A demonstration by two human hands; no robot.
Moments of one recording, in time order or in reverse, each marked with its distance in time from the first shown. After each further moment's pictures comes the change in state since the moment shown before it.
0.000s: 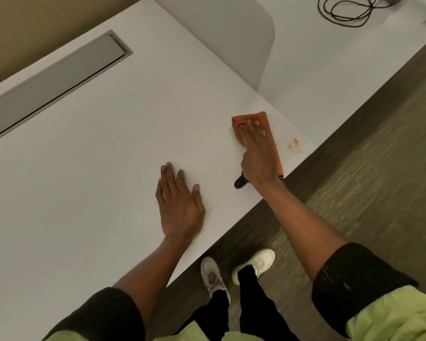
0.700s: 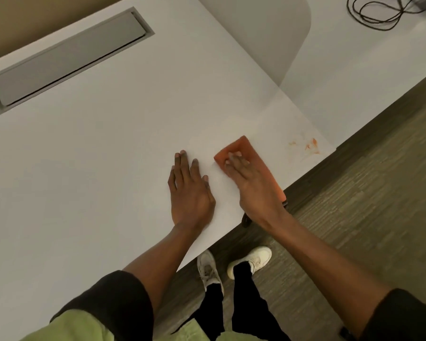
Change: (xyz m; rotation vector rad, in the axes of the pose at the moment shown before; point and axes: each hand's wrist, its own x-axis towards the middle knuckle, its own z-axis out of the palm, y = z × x) left_hand 0.001 -0.002 -0.001 -0.036 0.017 0.011; right_hand -0.073 -0.032 0.009 -0.044 -0.244 -0.370
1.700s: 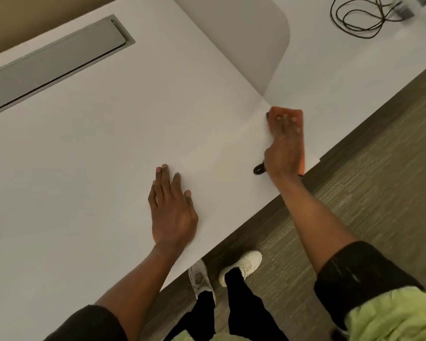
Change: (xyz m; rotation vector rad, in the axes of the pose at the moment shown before) left_hand 0.001 0.002 -0.002 0.014 -0.037 -0.018; right_hand 0.071 0.112 -0.047 -0.103 0.324 0.552
